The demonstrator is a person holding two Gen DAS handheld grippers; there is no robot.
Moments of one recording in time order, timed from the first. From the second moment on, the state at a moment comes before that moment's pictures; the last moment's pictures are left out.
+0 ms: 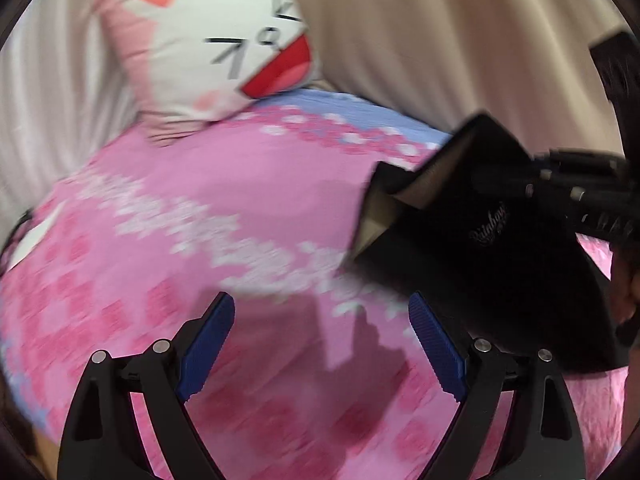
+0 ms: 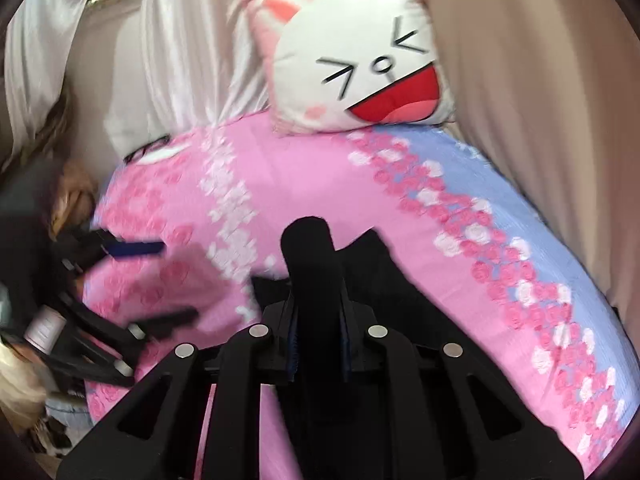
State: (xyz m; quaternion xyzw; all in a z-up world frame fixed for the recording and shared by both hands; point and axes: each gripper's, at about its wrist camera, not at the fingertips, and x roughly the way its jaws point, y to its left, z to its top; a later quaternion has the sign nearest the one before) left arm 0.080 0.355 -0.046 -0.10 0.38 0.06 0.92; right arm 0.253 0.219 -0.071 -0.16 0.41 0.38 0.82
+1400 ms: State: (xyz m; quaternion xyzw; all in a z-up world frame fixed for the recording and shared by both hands) left arm 0.075 0.313 0.004 -0.05 0.35 0.05 0.93; right arm 0.265 -0.012 -0.068 -0.11 0.37 0.07 0.92
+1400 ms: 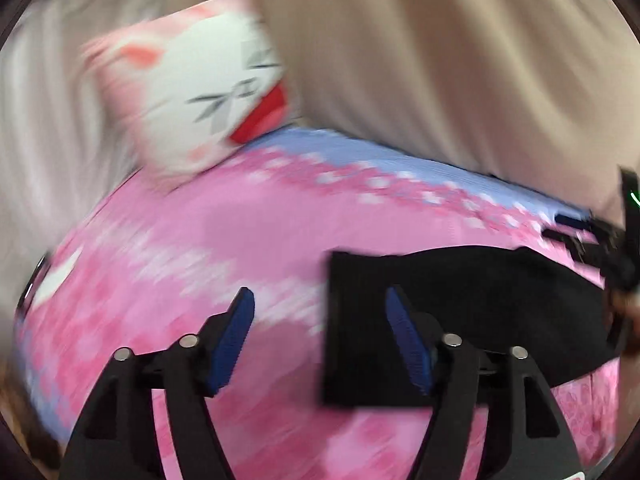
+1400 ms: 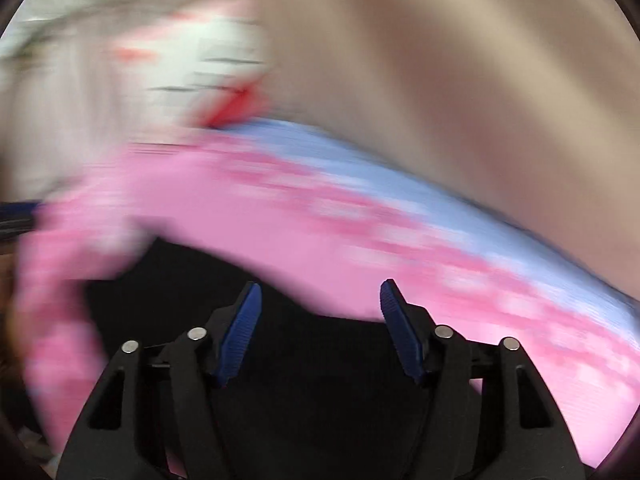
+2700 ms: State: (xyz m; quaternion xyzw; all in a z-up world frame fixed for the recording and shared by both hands) left arm 0.140 0.081 -0.050 0.05 0.41 0.00 0.91; right arm -0.013 -0.438 -0.106 0.05 0.39 -0.30 0.87
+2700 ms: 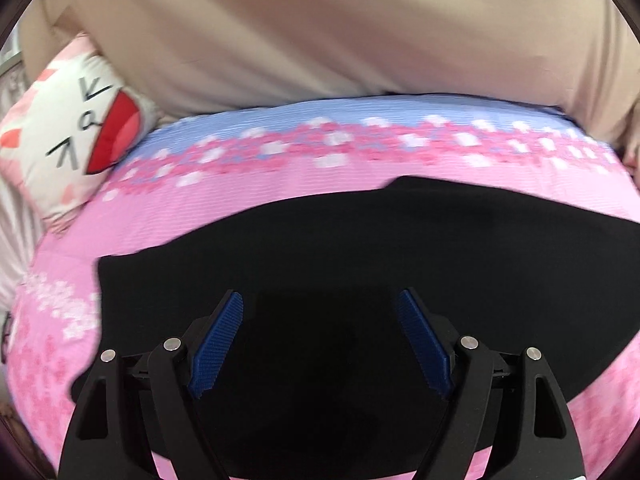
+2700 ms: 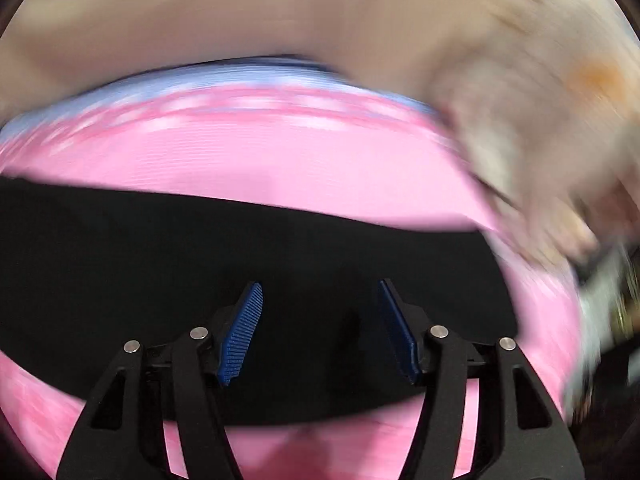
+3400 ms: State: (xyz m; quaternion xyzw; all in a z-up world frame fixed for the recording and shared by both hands) left arm 0.152 -0.087 -0.084 0.12 0.43 -0.06 0.89; right arm -0.070 -0.543 -0.137 0.17 0.39 -0.27 0.86
